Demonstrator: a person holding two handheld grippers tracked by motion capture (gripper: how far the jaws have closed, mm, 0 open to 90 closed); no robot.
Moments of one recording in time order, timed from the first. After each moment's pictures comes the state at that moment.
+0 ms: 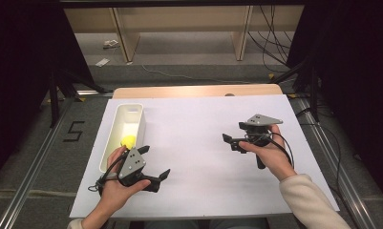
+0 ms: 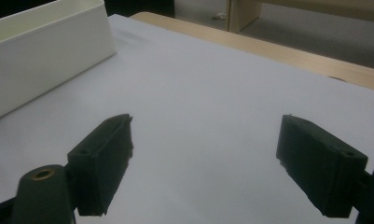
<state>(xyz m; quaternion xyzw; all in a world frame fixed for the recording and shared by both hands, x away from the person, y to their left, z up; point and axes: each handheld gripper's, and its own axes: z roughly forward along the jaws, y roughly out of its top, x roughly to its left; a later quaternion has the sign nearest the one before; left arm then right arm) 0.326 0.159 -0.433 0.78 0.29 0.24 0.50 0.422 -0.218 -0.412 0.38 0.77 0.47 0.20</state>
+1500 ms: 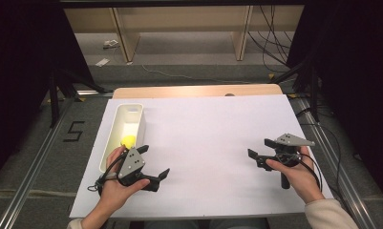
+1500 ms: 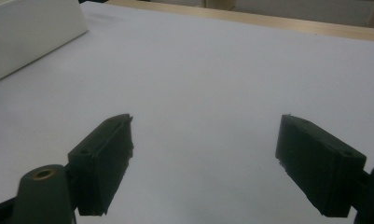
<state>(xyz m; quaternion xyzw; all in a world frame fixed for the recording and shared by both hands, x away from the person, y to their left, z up) 0.326 0.161 -0.432 0.78 0.29 0.25 0.50 0.376 -0.287 -0.438 0.43 0.75 0.46 0.20</state>
